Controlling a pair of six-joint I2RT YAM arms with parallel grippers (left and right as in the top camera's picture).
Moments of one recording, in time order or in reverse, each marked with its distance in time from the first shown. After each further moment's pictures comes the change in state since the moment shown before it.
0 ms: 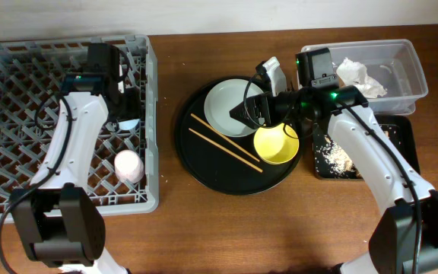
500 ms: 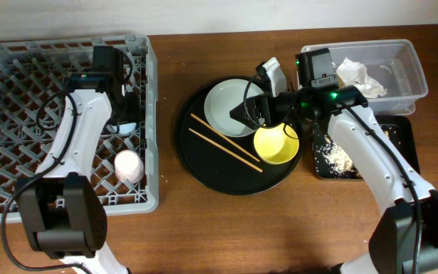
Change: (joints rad) left arm -0.004 0.052 0.000 -0.008 -0.043 0.000; right arm 0.000 0.000 0.000 -0.006 0.000 0.001
